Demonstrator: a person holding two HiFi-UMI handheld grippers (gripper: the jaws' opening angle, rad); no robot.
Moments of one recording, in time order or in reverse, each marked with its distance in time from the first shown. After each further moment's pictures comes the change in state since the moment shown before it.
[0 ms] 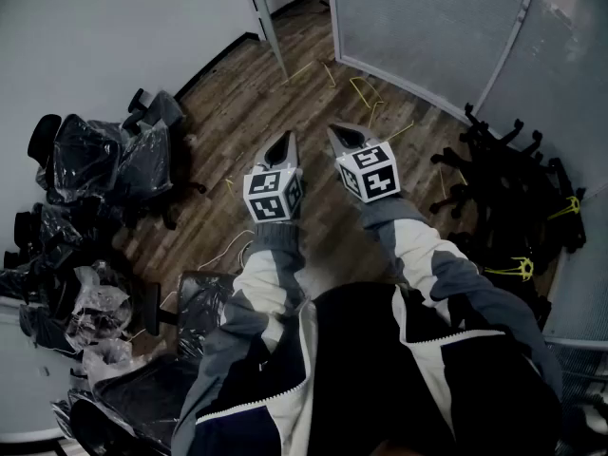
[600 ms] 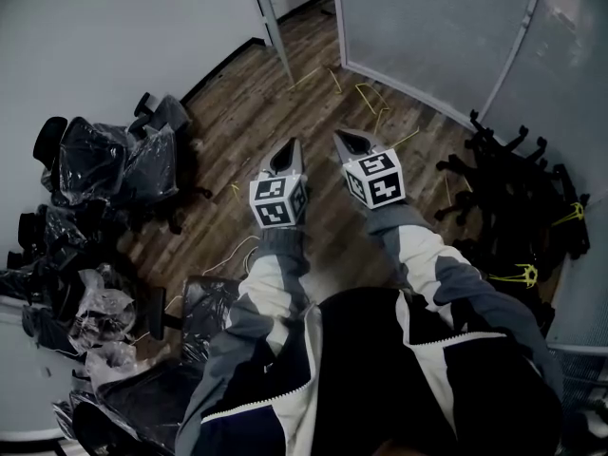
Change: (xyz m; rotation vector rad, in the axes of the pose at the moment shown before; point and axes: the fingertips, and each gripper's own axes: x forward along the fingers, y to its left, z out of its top) left arm 0.006 0.009 -0.001 0.001 0.003 0.005; right arm 0.006 -0.004 0.005 0.005 -0.019 -0.008
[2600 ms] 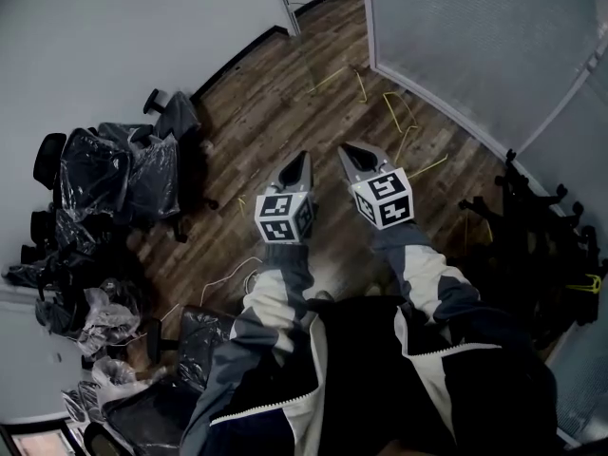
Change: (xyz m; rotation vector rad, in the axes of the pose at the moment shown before) left arm 0.265 0.039 -0.017 -0.017 0.091 0.068; right arm 0.188 -0.194 0.002 0.056 -0.028 0.183
